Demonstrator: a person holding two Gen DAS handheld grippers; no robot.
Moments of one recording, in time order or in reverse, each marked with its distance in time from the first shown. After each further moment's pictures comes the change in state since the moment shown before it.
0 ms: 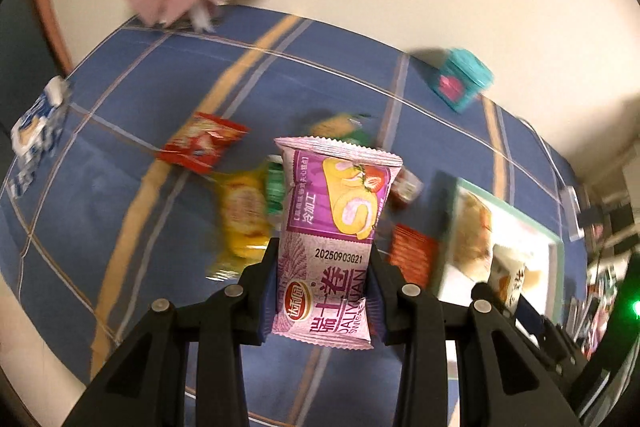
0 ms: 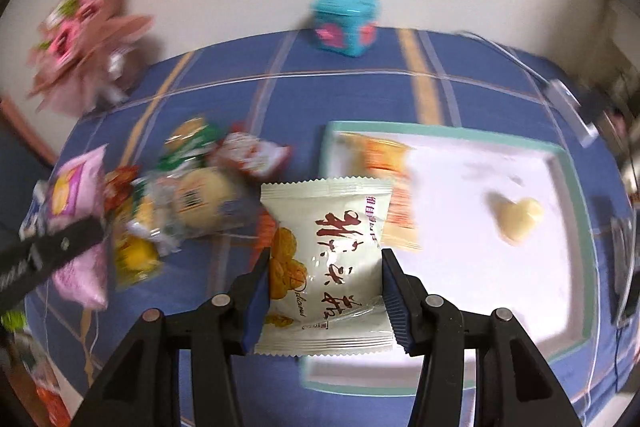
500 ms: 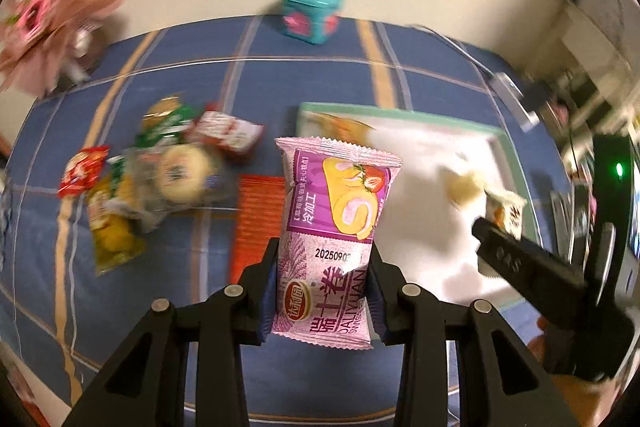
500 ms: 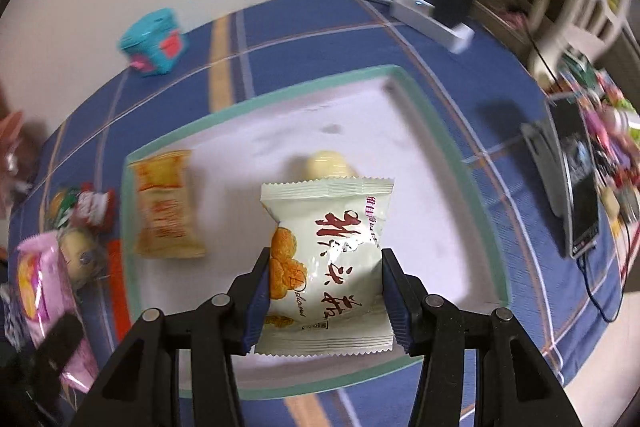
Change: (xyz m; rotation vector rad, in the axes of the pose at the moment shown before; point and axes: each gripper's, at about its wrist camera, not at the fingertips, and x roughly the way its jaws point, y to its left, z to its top) left arm 0.008 -0.138 -0.057 0.362 0.062 -0.085; right arm 0.002 -0.144 -0.015 0.315 0.073 -0.172
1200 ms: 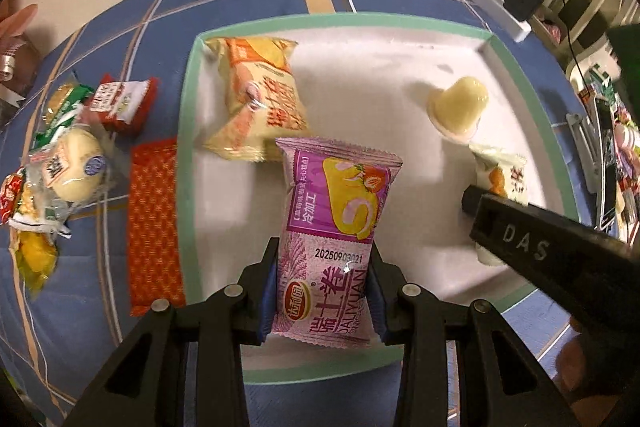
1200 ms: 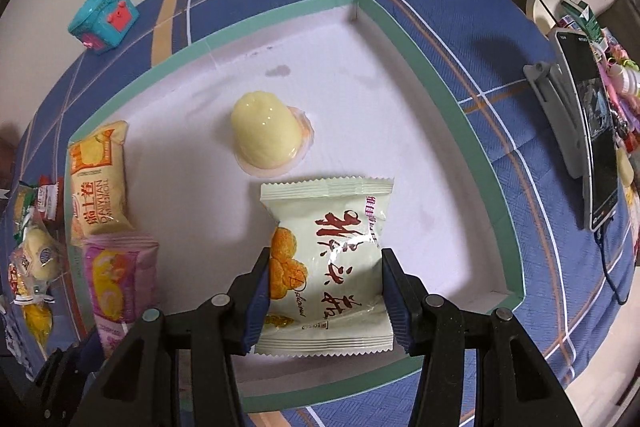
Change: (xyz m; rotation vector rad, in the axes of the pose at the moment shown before) left arm 0.092 -0.050 -0.020 0.163 0.141 -0.007; right arm 0.048 -0.017 -0.007 0.031 0.134 -0.016
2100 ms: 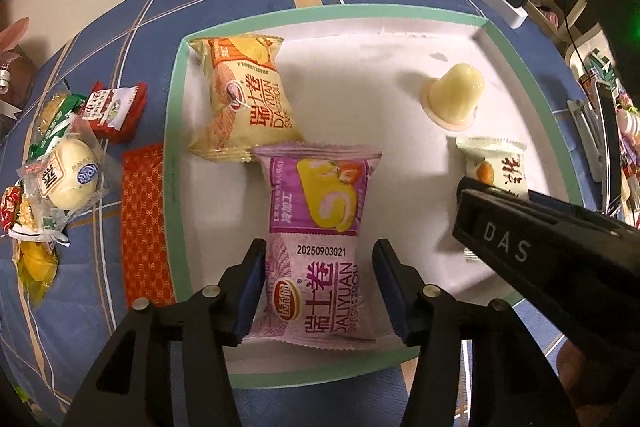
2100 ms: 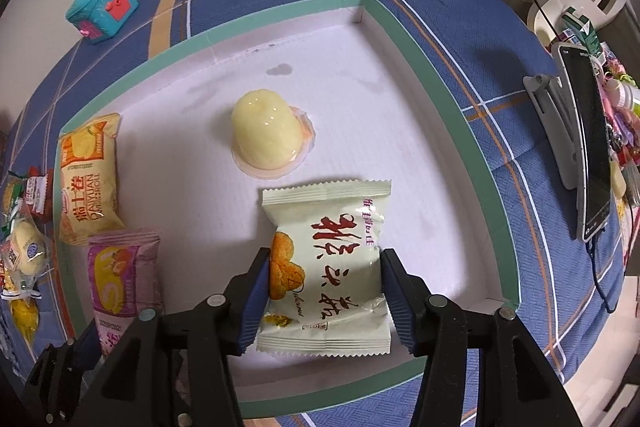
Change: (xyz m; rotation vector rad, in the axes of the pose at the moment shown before) left arm 0.000 -0.022 0.002 0.034 0.007 0.018; right arm 0.003 0.018 0.000 -0.037 0.007 -0.047
